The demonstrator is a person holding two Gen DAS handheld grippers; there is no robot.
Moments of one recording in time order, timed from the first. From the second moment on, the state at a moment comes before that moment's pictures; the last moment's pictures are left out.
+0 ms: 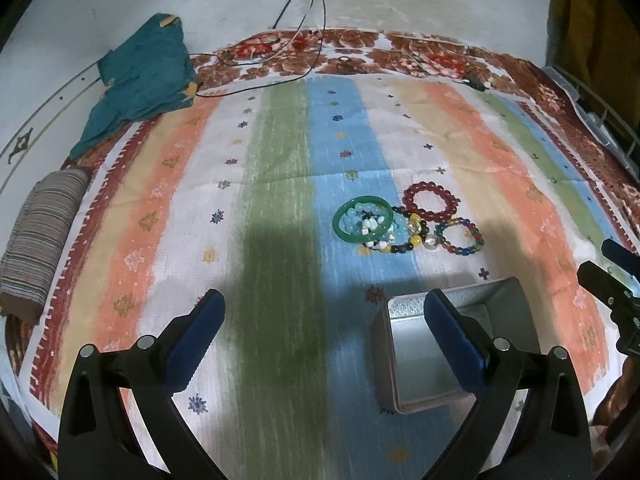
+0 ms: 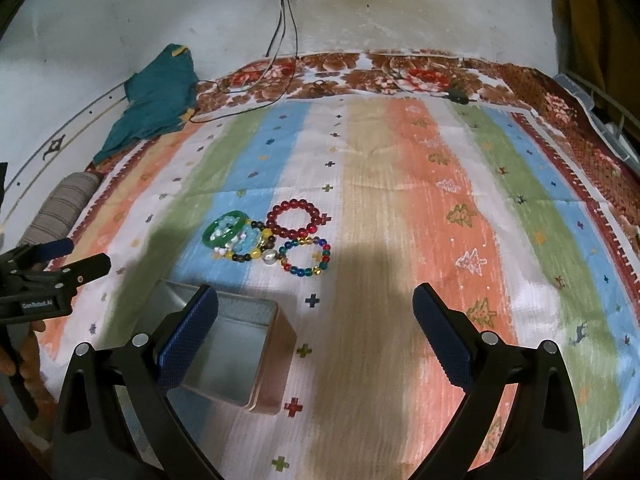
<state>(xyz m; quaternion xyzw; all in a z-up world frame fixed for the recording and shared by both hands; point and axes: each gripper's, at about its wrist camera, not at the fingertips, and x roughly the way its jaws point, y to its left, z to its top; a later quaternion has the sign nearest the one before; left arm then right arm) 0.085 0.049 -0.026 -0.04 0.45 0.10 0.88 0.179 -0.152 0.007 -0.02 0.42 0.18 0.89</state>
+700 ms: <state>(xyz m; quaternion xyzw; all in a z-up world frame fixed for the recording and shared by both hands) 0.116 0.057 -0.036 -0.04 0.46 0.11 0.88 0.211 -0.144 -0.005 -0.02 0.43 0.17 0.88</state>
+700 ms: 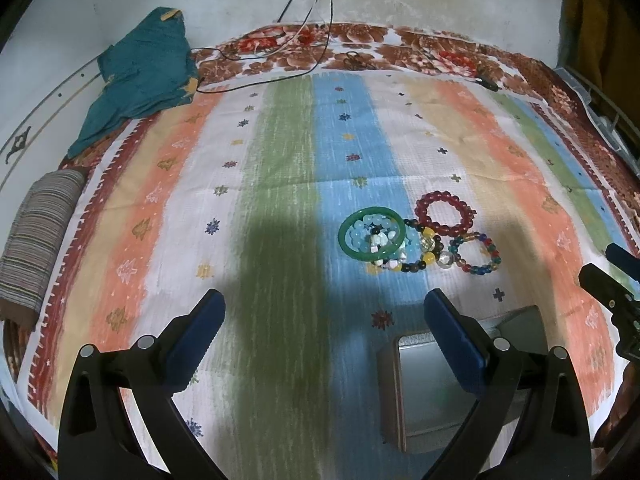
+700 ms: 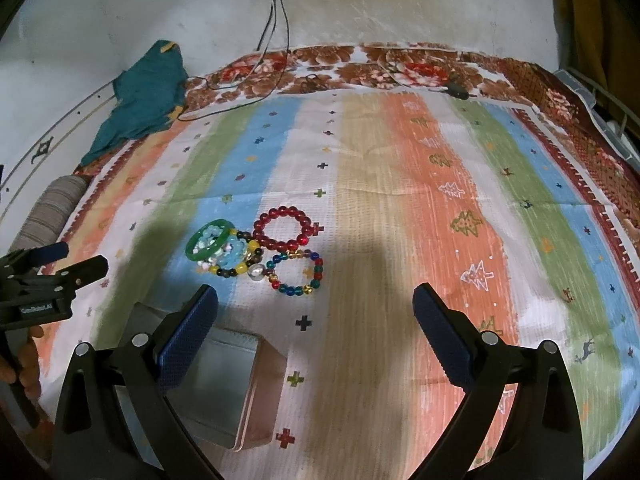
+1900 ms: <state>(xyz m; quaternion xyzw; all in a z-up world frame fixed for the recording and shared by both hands) 0.173 0.088 -0.081 -0.07 0.50 0.13 0.85 0.257 -0.116 -0.035 -0.03 0.46 0.16 0.87</state>
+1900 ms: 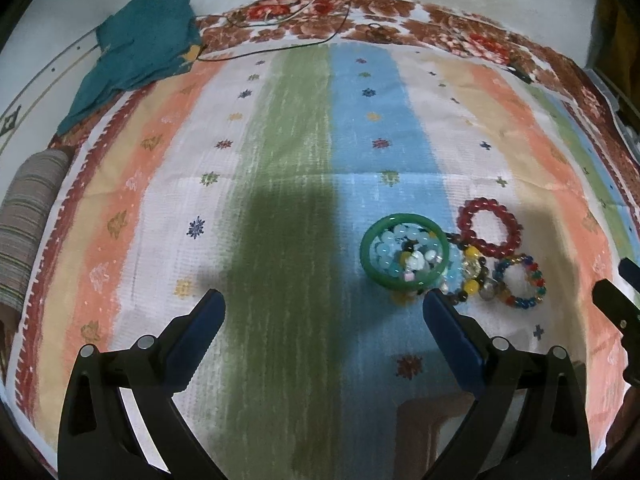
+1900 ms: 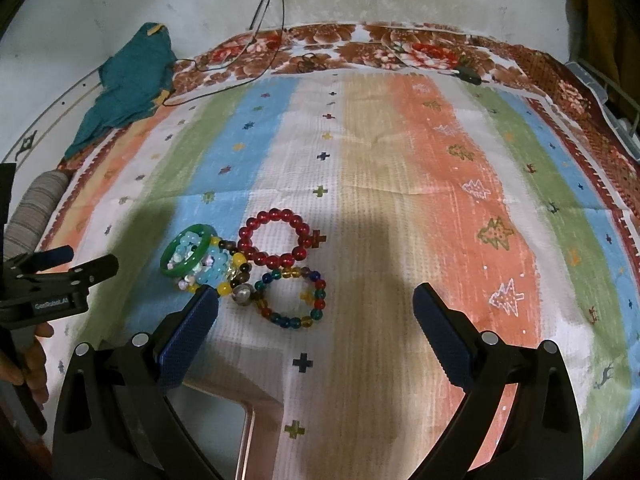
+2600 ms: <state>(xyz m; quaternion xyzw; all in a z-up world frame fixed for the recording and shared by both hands) 0.204 0.107 -0.113 -0.10 0.53 0.13 0.83 0.293 -0.097 -0.059 -0.04 0.49 0.16 0.86</state>
